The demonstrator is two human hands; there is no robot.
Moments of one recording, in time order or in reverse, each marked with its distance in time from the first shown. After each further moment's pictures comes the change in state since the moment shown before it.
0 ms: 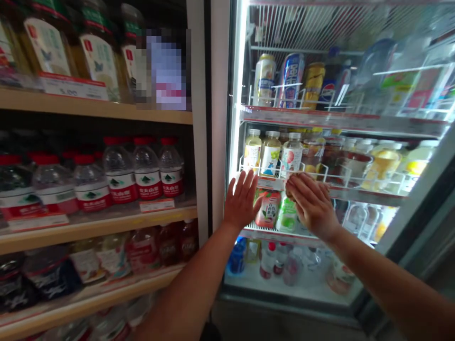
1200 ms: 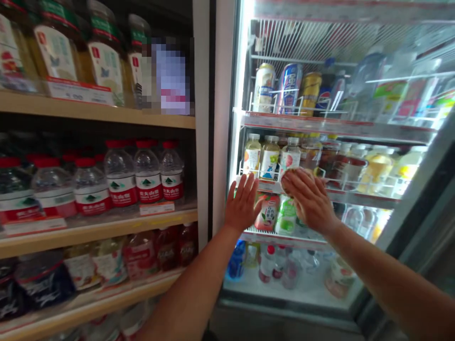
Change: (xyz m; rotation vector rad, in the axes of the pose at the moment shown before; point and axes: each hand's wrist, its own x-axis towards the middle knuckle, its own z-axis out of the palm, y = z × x) left_hand -0.001 0.000 0.001 -0.004 0.007 0.003; right_hand 0.019 0.012 0.002 -0.050 -0.037 -0.005
